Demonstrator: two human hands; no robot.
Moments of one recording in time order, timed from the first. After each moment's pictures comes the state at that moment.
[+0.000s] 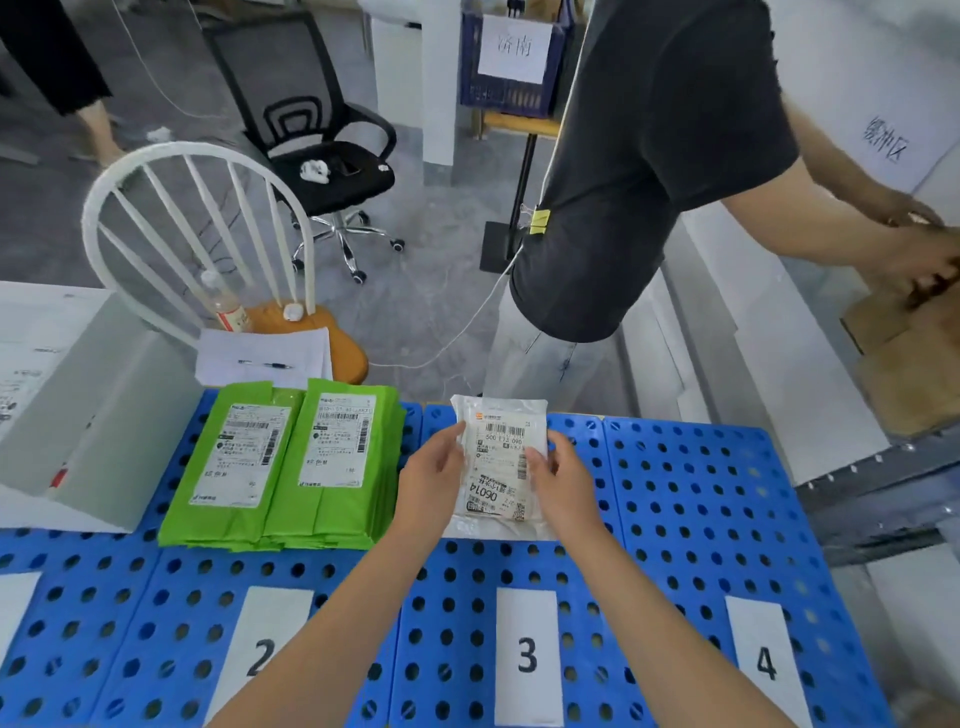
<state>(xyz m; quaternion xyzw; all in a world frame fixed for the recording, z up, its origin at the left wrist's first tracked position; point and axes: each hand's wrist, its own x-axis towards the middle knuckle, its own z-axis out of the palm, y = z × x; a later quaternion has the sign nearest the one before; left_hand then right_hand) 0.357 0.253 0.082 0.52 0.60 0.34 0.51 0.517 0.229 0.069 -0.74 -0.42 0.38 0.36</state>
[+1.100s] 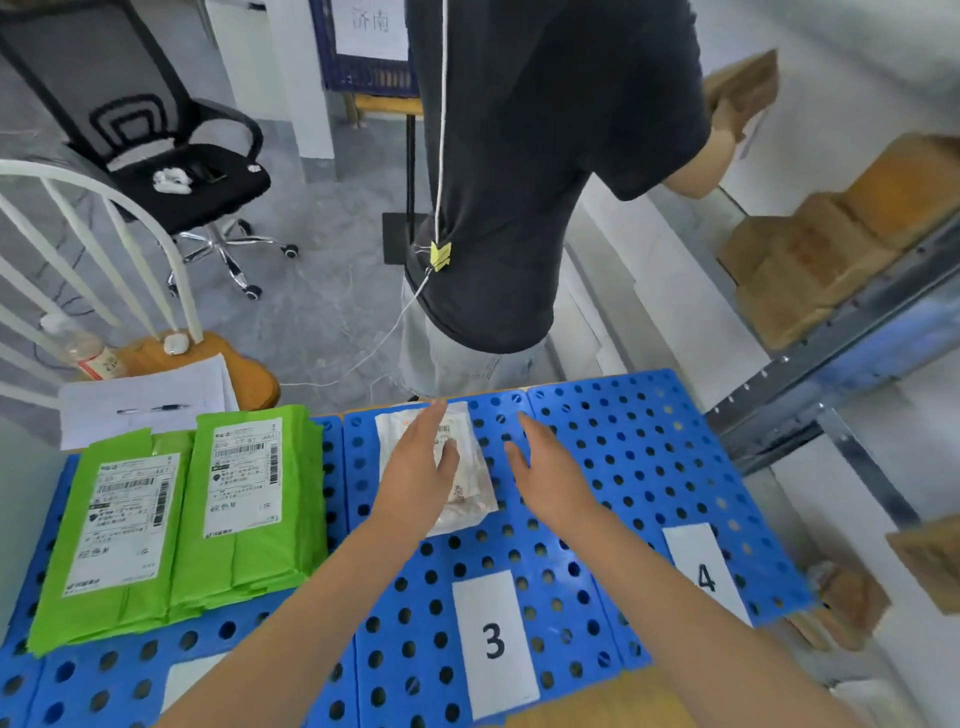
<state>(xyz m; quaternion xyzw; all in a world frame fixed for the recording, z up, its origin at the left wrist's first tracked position) 0.402 0.257 0.089 0.73 0.50 0.23 0.41 0.562 0.201 0.082 -0.80 -0.50 0.26 0.19</state>
